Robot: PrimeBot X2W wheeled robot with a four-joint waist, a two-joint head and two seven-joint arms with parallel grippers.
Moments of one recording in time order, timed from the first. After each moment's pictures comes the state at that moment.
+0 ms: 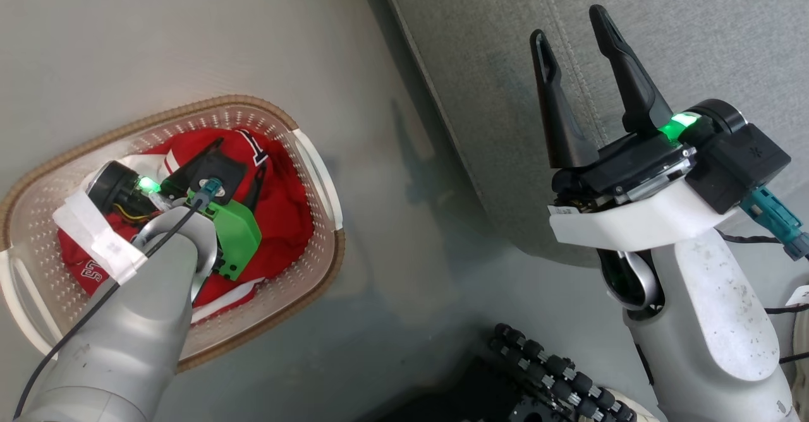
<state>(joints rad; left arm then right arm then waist) -0.83 0.21 -0.59 1.09 -0.08 -0.13 -0.26 -0.48 -0.05 0.23 -0.08 0.29 0.13 -0.26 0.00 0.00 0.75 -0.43</state>
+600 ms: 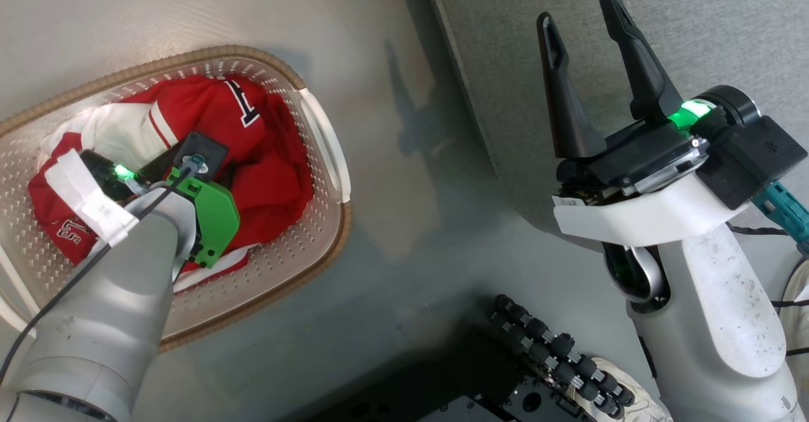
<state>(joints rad) -0.95 0.21 -0.71 1.27 -0.17 -0.13 -0.18 -0.50 -0.05 0.22 -0.11 0.28 0.13 -0.26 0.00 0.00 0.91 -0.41</state>
